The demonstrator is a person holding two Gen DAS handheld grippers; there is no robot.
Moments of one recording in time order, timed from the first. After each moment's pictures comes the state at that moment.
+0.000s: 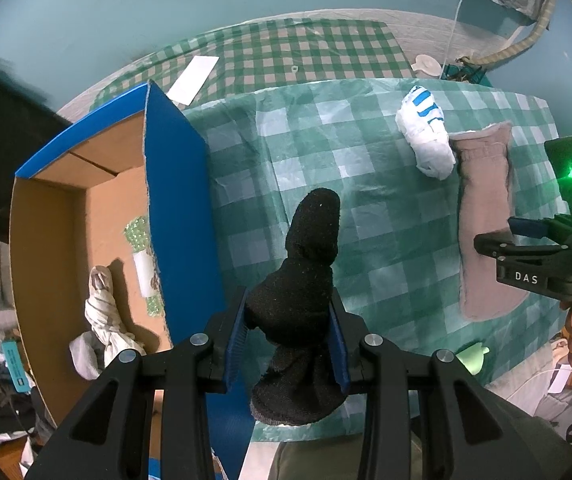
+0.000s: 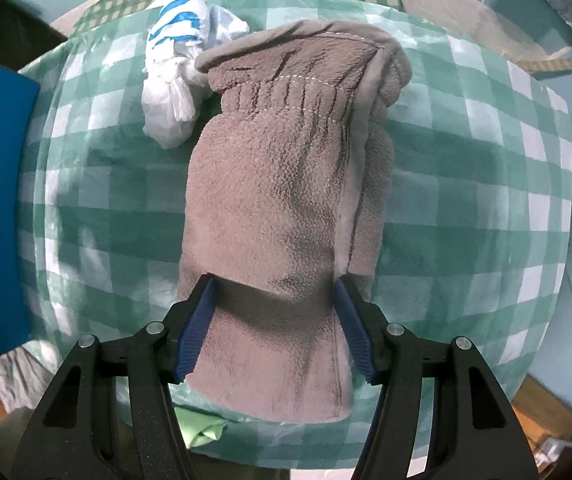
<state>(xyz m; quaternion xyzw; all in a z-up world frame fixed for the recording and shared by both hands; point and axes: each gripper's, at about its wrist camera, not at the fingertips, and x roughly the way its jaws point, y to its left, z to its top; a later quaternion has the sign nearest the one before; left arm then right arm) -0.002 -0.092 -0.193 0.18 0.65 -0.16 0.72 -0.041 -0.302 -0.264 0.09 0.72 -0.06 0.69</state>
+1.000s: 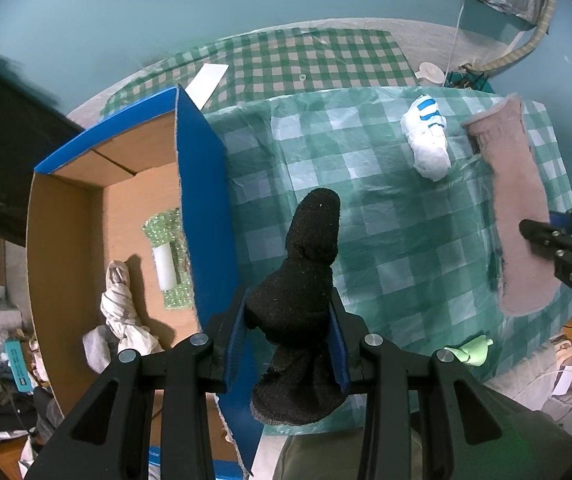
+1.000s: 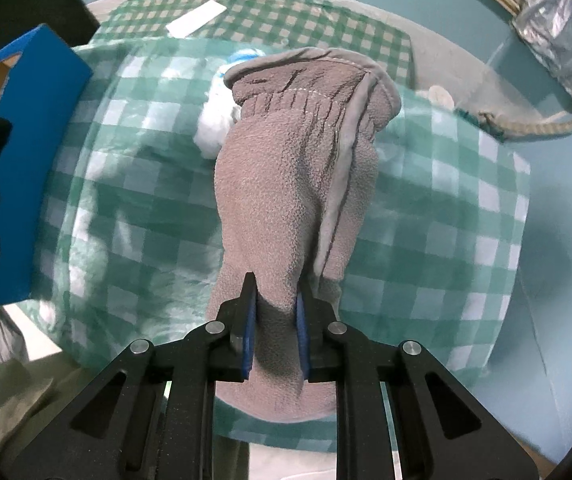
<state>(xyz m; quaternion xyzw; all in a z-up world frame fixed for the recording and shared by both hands) -0.012 -0.080 -0.177 0.19 0.63 -0.15 0.74 -0.057 -0.260 -0.188 0.01 0.69 -0.02 0.73</state>
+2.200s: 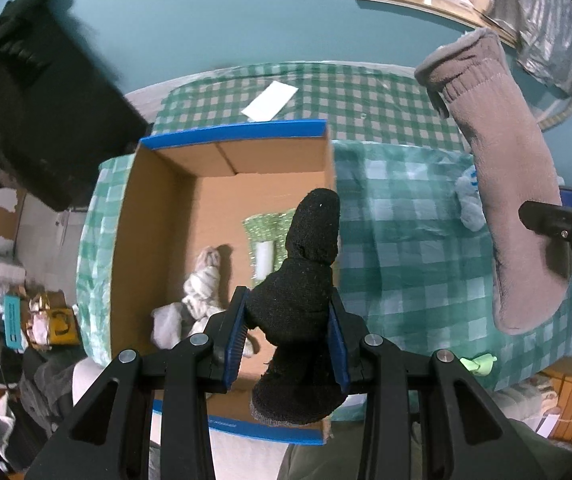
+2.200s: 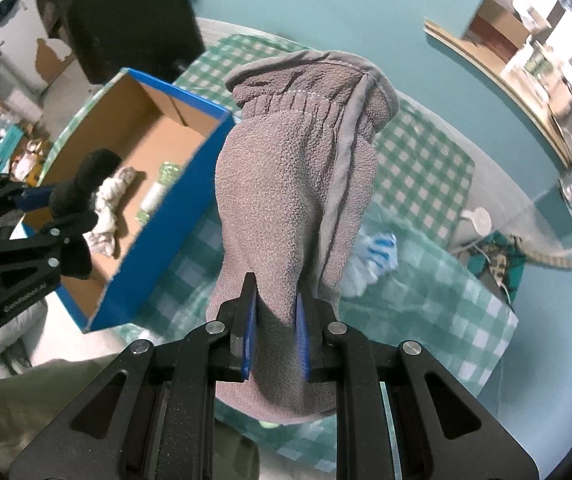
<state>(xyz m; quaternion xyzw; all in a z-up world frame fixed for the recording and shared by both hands) 0.001 0.012 -0.114 0.12 0.61 -0.08 0.78 0.018 -0.139 -0.081 -0.08 0.62 0.12 0.77</state>
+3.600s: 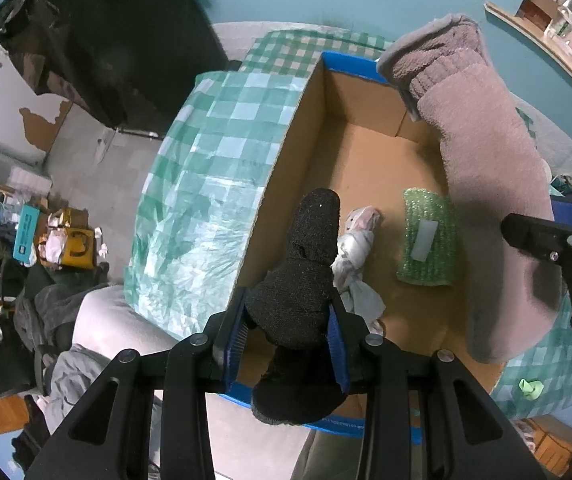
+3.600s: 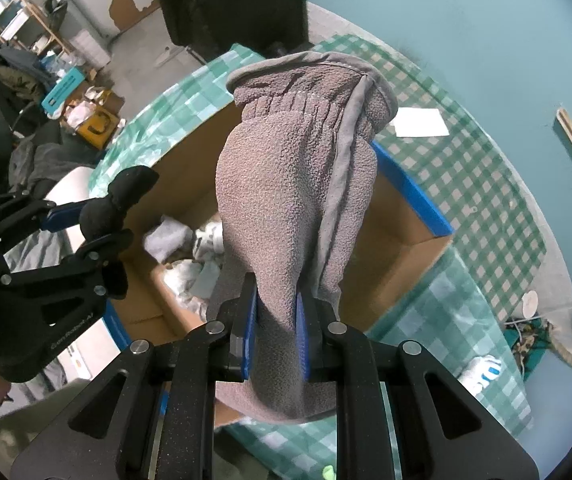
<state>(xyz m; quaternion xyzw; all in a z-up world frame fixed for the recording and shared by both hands) 0.024 0.155 -0.154 0.05 0.65 0.05 0.75 0.076 0.031 -0.130 -0.12 0.64 0.25 0.72</state>
